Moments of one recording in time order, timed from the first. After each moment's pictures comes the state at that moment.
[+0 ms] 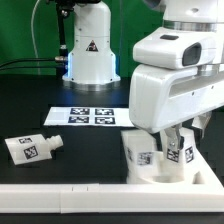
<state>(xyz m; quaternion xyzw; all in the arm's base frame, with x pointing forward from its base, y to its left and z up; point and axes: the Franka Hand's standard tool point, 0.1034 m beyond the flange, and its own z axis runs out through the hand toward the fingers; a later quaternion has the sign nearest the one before) 0.634 0.110 0.076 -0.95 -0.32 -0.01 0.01</state>
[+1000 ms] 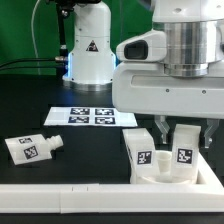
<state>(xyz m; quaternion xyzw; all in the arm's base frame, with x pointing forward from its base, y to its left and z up) 0.638 0.108 0.077 -0.97 0.24 0.00 0.05</state>
